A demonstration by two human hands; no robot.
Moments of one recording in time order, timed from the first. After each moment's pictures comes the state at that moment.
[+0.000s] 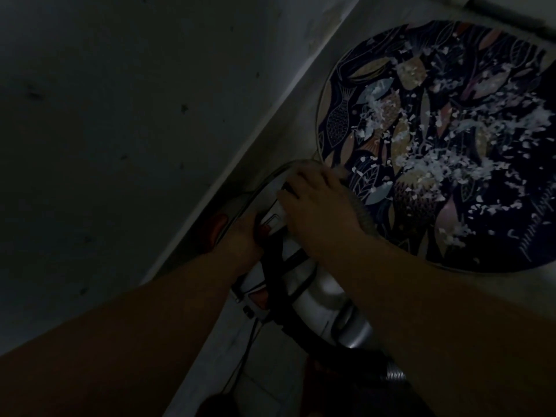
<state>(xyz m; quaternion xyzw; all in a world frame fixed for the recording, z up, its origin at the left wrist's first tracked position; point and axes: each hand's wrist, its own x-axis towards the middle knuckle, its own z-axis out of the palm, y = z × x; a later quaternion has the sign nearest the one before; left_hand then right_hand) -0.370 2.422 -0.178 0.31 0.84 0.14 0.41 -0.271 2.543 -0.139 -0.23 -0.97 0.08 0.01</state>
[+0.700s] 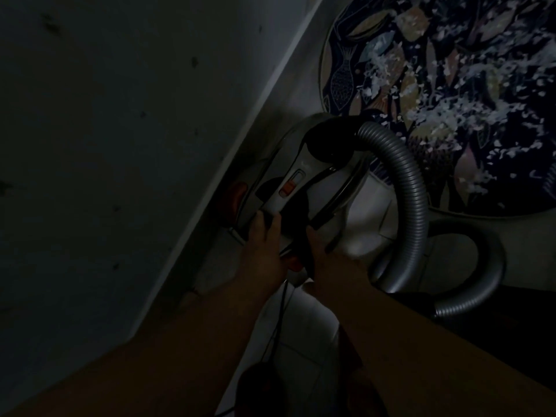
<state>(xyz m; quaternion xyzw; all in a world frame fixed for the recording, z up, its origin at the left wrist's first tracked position) -0.328 2.328 -0.204 0.40 0.82 0.11 0.39 -0.191 2.394 -0.223 -0.37 -0.87 0.24 -0.22</state>
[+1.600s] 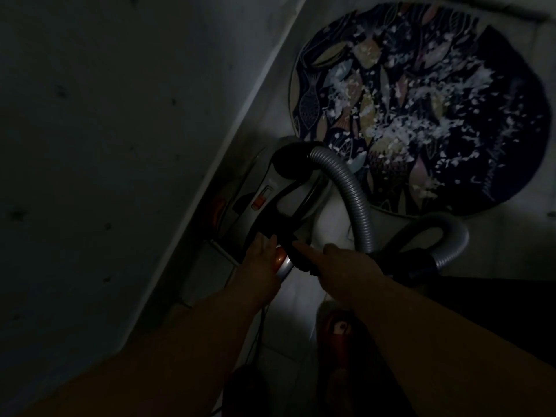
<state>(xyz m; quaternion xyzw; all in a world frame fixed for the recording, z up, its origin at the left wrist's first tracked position) -0.290 2.336 -0.169 0.42 0.79 0.11 0.43 -0.139 2.439 -0.151 -0.28 -0.90 0.18 -0.28</state>
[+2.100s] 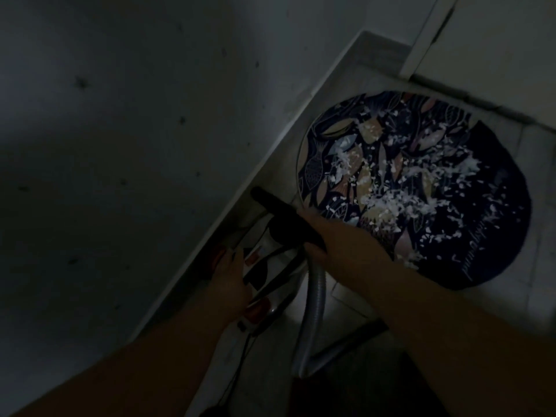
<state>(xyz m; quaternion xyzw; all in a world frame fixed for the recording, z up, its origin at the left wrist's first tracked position) -0.329 2.389 -0.069 0.31 0.85 0.13 0.40 -0.183 2.572 0.019 -0.27 -0.92 0.29 -0.09</state>
